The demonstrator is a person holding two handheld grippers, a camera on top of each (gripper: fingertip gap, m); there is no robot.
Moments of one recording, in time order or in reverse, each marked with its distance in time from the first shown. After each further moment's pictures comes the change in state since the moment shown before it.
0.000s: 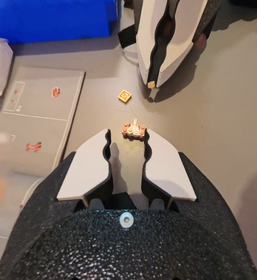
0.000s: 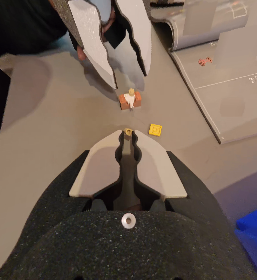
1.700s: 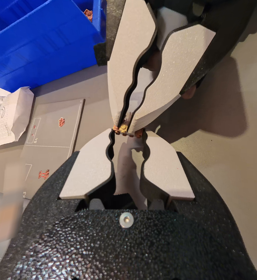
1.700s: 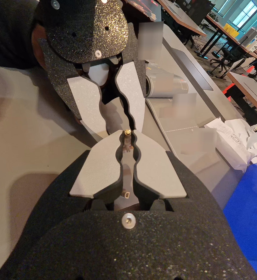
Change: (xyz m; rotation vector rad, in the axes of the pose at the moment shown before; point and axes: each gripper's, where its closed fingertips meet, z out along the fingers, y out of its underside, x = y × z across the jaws) left arm 0.013 -0.018 0.026 0.068 -0.144 0.223; right arm -0.002 -0.046 0.024 0.137 0.372 -0.310
